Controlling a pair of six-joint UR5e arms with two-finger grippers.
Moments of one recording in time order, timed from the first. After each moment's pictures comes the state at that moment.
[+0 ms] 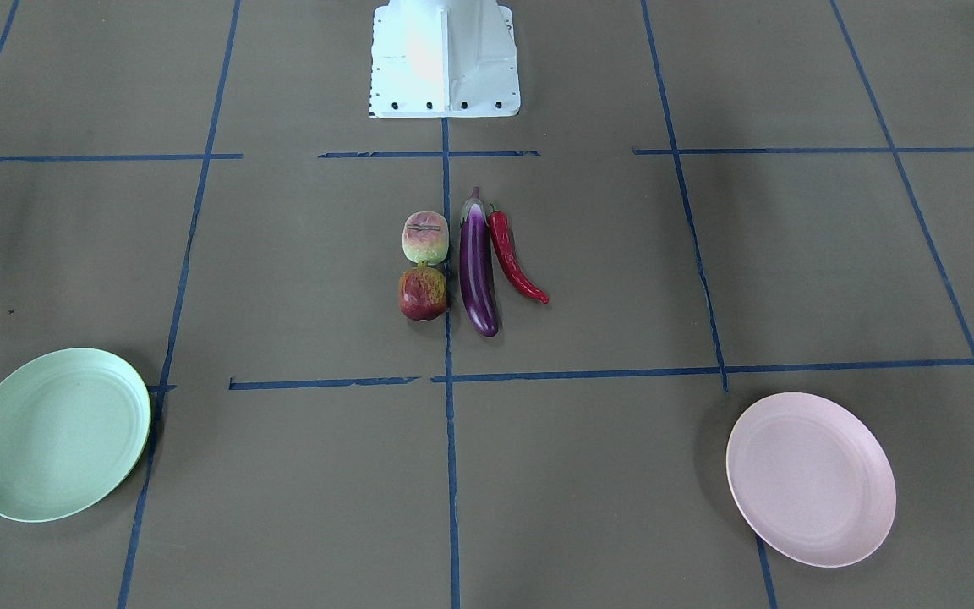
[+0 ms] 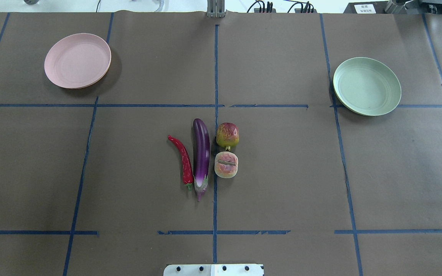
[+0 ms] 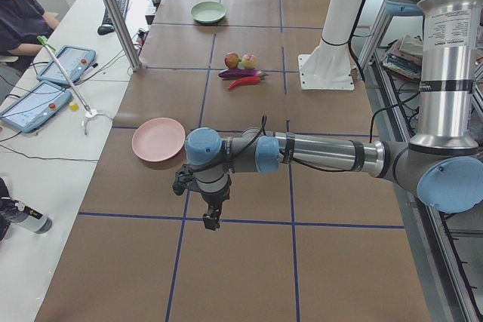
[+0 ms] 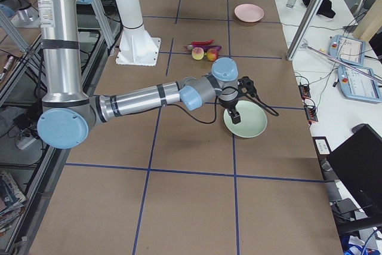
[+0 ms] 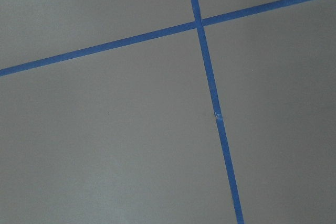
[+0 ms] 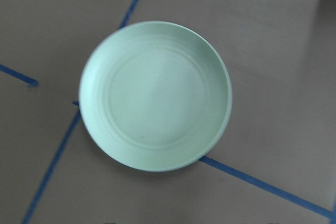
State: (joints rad) left arm -1.56 -1.51 -1.72 -1.42 -2.26 0.25; right arm 1.29 -1.49 1.79 -1.25 2.35 0.24
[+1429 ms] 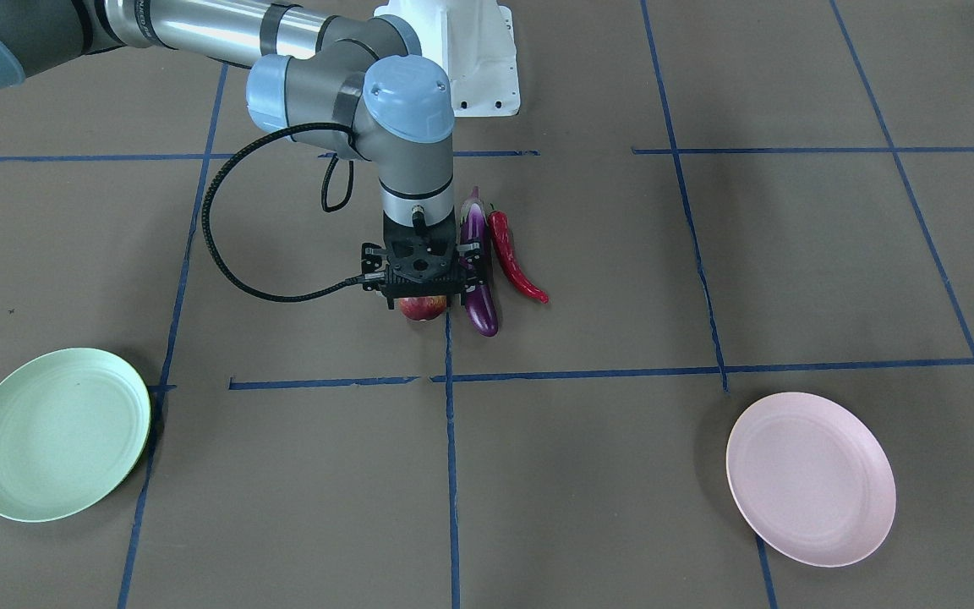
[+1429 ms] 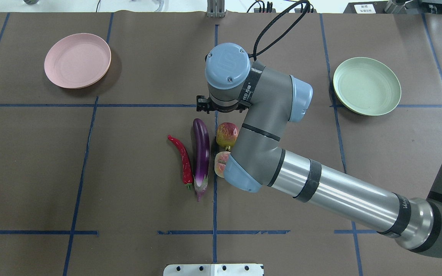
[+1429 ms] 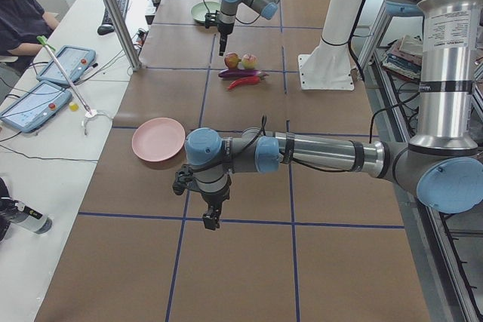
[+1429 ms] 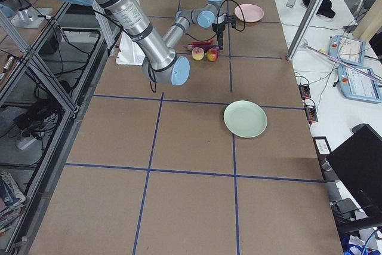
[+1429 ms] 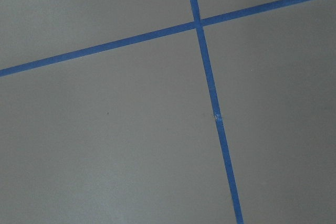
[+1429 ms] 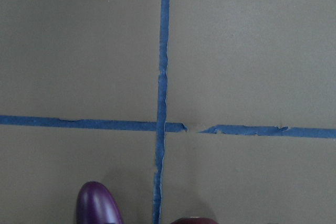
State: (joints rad) left arm -1.56 -1.51 -1.72 -1.42 -2.26 0.26; right arm 0.56 -0.69 1.45 -1.57 1.75 1.14
